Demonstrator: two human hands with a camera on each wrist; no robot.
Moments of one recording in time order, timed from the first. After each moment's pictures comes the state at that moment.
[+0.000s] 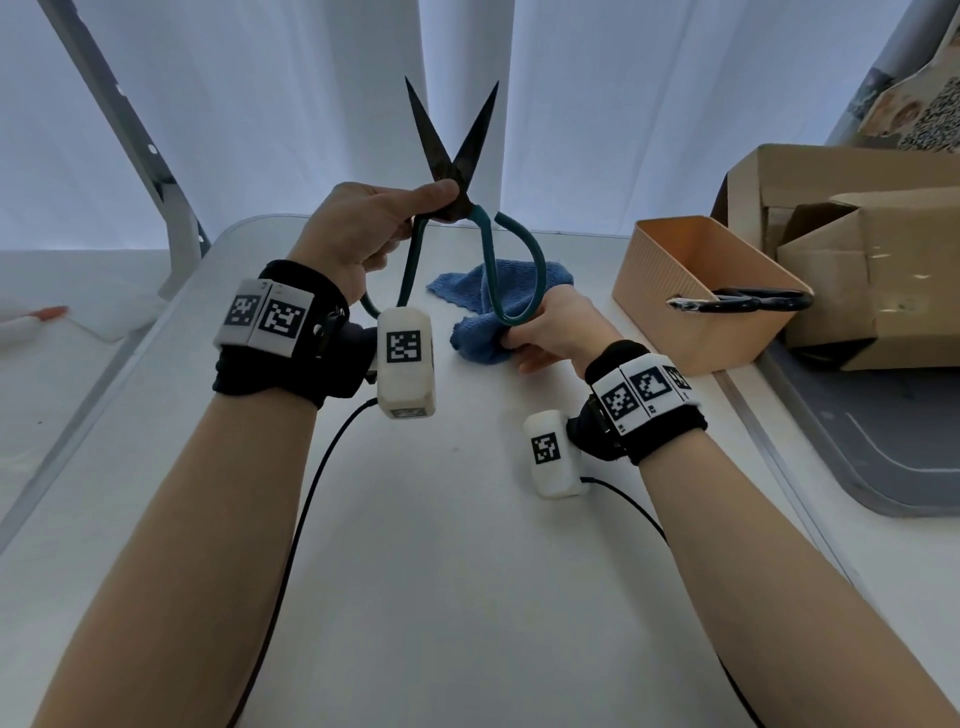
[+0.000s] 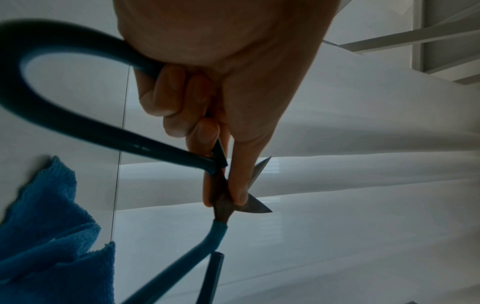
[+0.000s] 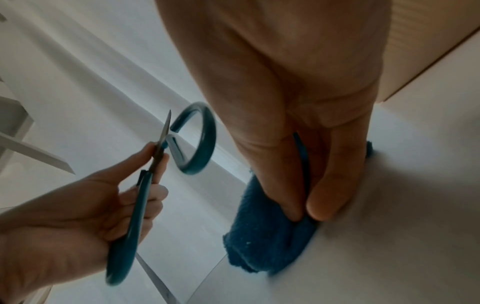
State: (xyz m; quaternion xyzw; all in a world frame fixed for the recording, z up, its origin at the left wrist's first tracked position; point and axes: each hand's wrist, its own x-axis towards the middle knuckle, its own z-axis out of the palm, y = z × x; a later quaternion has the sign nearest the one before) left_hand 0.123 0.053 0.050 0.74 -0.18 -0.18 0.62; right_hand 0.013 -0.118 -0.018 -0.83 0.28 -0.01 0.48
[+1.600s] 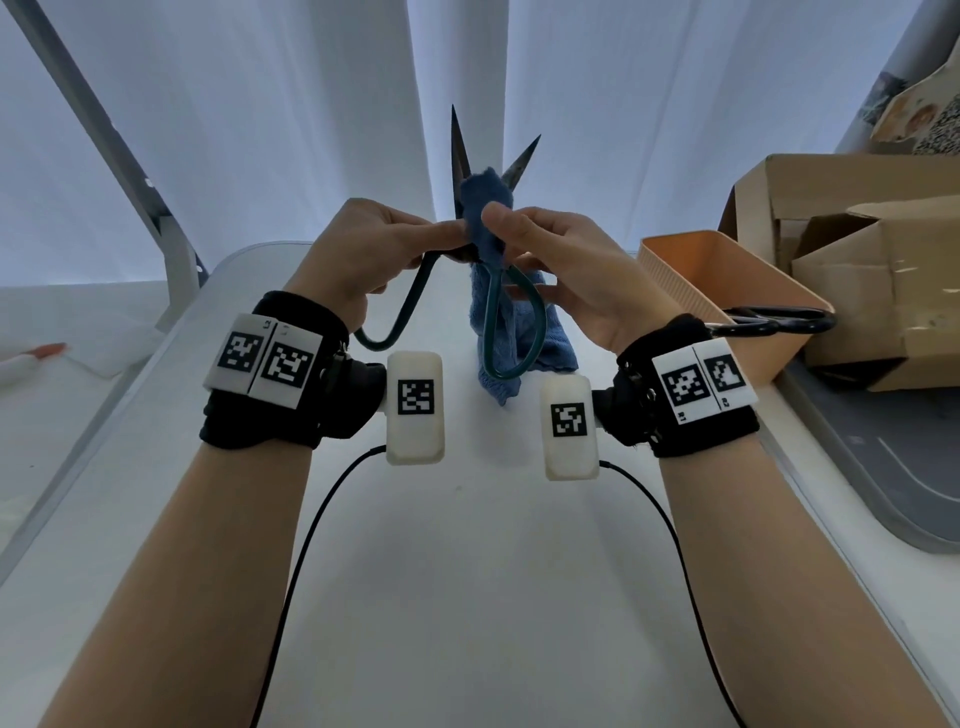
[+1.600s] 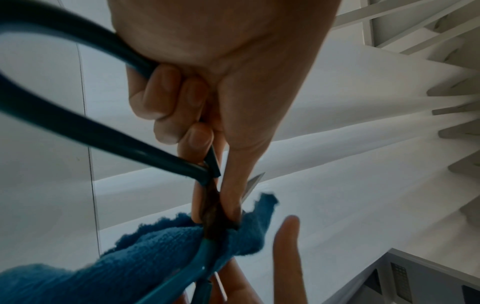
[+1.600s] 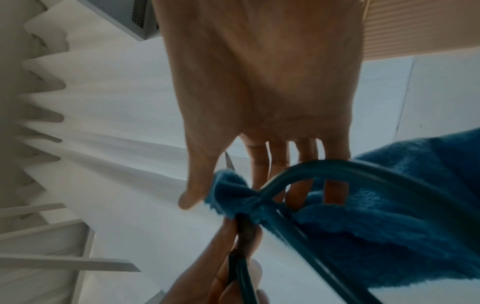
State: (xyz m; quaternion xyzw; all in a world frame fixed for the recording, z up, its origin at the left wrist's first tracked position) left_hand 0.108 0.045 0.064 0.80 -0.21 -0.14 0.54; right_hand 0.019 -0.123 0.042 -0.75 0.08 -0.12 0.65
